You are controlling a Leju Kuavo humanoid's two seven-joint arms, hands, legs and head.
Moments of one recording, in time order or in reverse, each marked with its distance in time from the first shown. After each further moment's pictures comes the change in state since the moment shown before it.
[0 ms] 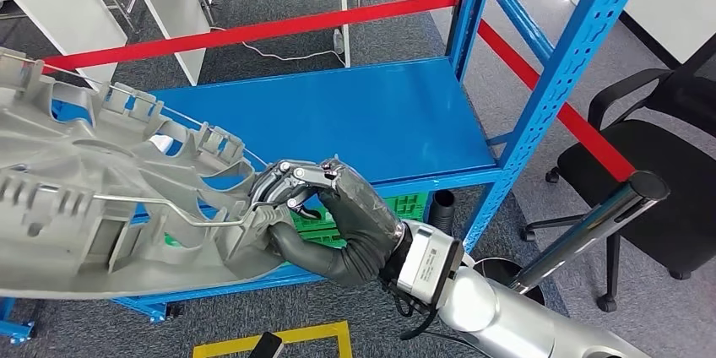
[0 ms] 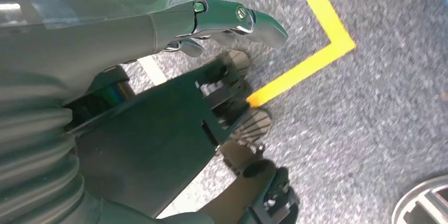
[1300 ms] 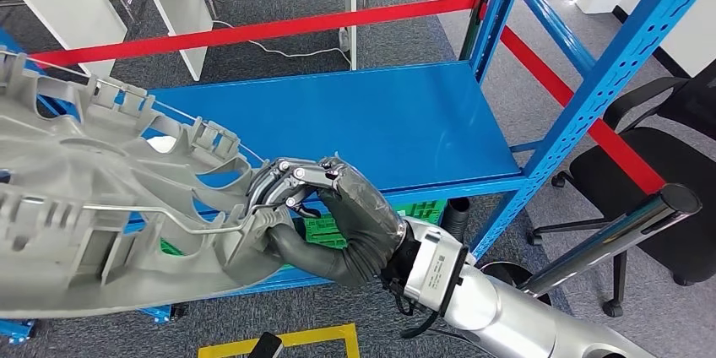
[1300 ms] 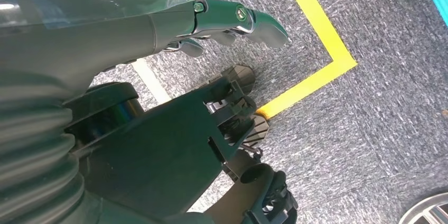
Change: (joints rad) left arm 0.002 0.000 0.000 0.005 -0.030 -0.002 -0.001; right arm -0.011 -0.002 -0.001 -0.008 0.005 0.008 -0.019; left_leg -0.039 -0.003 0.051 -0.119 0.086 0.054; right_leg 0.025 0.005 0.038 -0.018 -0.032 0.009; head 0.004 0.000
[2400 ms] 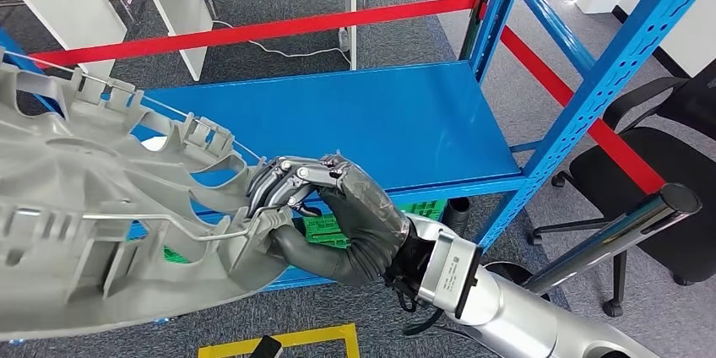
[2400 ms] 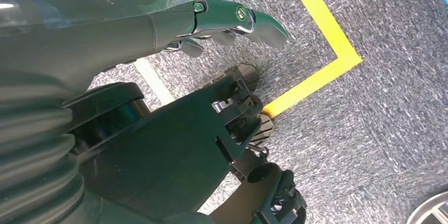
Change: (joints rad) left arm 0.006 0.000 0.004 0.017 -0.017 -0.024 -0.007; right arm -0.008 -0.001 -0.008 0.000 -0.019 0.030 -0.036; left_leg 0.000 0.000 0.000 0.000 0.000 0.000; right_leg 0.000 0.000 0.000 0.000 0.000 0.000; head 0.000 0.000
